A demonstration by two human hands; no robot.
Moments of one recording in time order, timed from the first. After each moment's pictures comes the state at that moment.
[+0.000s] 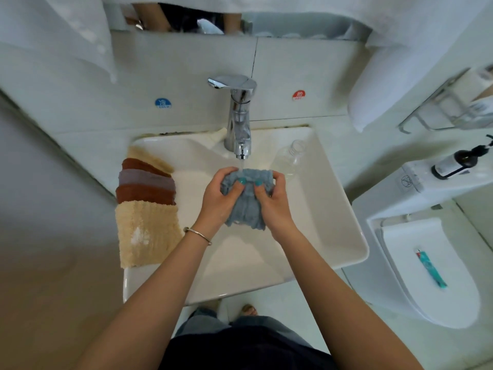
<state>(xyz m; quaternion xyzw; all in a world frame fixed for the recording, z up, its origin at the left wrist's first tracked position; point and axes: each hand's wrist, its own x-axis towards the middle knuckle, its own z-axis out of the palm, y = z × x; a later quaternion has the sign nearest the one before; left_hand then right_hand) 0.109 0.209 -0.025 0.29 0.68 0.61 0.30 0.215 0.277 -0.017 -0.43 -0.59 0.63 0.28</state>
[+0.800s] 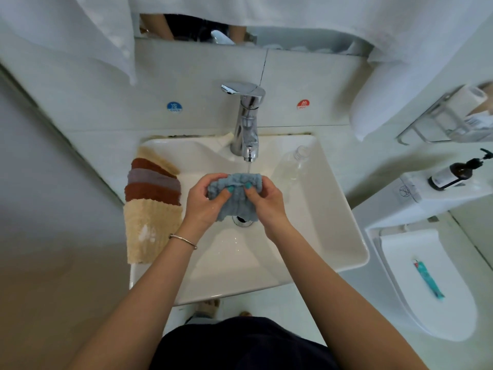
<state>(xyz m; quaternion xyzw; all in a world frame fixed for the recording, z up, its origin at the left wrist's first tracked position) 0.086 0.182 -0.032 0.28 0.67 0.64 0.25 0.200 0.270 -0.014 -0.41 -0.59 0.64 0.26</state>
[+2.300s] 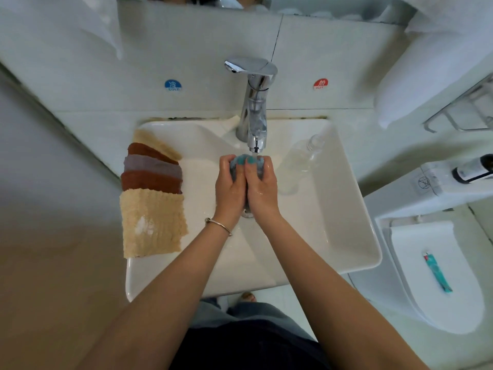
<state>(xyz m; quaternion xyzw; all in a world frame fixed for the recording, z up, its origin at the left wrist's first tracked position) 0.117 0.229 -0.039 0.20 0.70 0.64 0.23 0.166 0.266 -0.023 -0.42 -0.60 0.60 0.31</state>
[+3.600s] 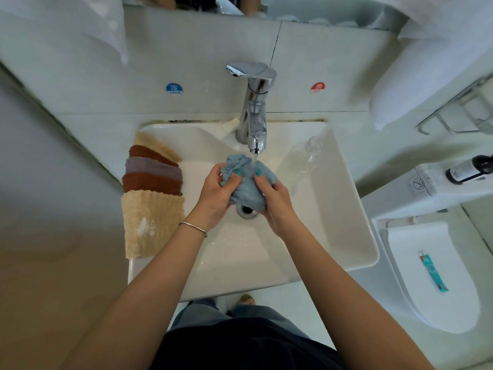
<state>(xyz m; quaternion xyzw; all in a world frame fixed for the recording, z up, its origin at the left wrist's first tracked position) 0.092 0.204 -0.037 0.13 0.53 0.70 0.45 0.198 0.281 -0.033 -0.43 -0.48 0.73 0.21</state>
